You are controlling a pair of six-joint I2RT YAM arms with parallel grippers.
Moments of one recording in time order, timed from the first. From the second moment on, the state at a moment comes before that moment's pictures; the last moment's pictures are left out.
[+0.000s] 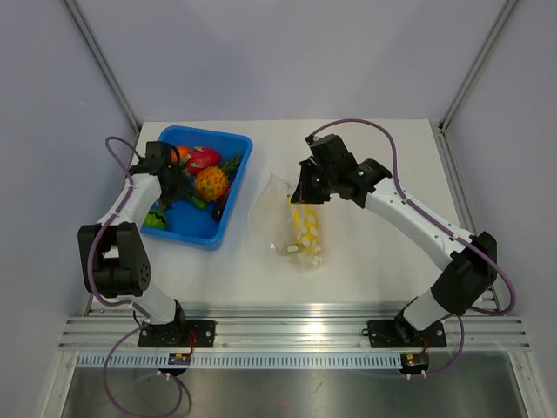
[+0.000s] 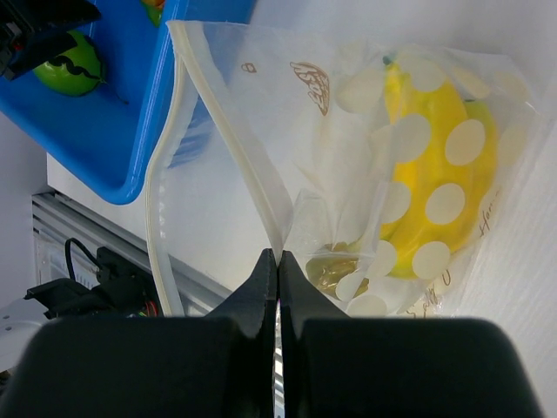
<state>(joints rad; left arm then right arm) 0.05 1.59 1.19 -0.67 -0.10 -0.50 0.68 1.56 1.48 -0.70 -0.13 0.63</state>
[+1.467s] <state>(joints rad) 0.05 1.53 1.35 -0.70 -0.33 -0.73 0.68 1.52 1.45 -0.69 -0.17 0.64</state>
